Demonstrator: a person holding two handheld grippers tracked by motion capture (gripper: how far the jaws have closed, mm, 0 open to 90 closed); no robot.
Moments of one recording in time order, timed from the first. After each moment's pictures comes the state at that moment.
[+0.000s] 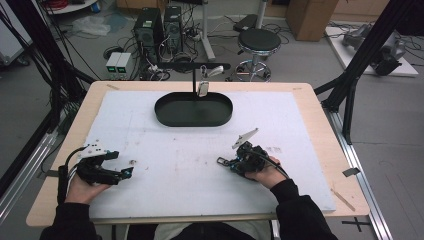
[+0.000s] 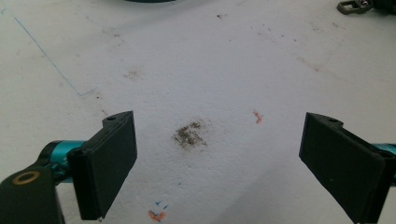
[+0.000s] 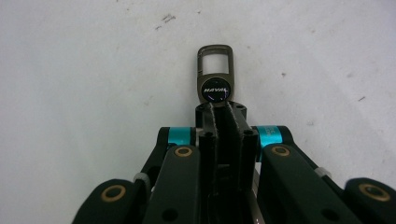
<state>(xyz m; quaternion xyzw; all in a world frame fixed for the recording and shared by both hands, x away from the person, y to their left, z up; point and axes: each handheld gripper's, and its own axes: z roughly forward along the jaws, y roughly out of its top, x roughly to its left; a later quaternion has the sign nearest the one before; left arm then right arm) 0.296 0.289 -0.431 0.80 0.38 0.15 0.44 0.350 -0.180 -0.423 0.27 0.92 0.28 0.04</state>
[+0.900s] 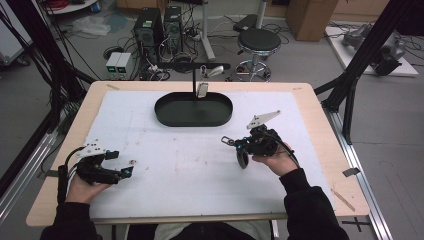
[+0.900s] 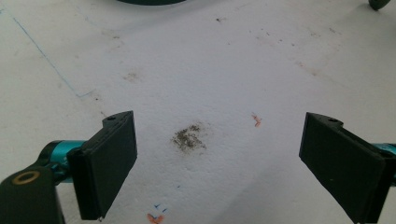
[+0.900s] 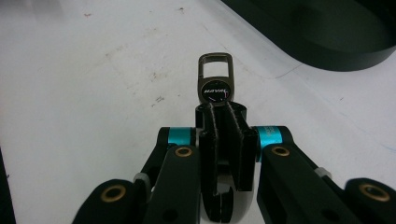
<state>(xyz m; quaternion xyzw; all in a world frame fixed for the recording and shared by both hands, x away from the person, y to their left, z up) 0.297 0.290 -0.431 0.79 0.38 0.14 0.45 0.361 -0.205 -0.364 0.27 0.88 0.38 0.08</state>
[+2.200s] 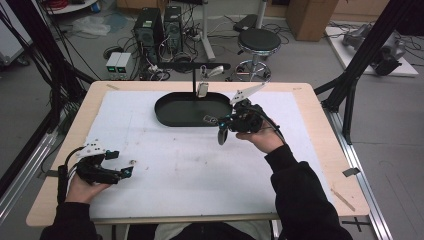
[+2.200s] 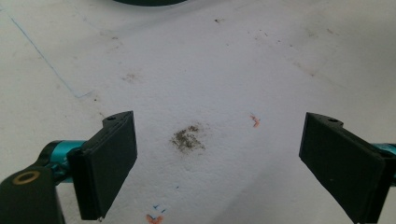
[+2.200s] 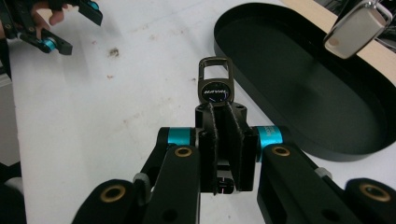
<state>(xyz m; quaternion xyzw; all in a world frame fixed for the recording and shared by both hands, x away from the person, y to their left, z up) 0.297 0.290 -0.431 0.79 0.38 0.14 0.46 0.392 -0.158 -0.306 0.24 0.88 0.41 0.08</state>
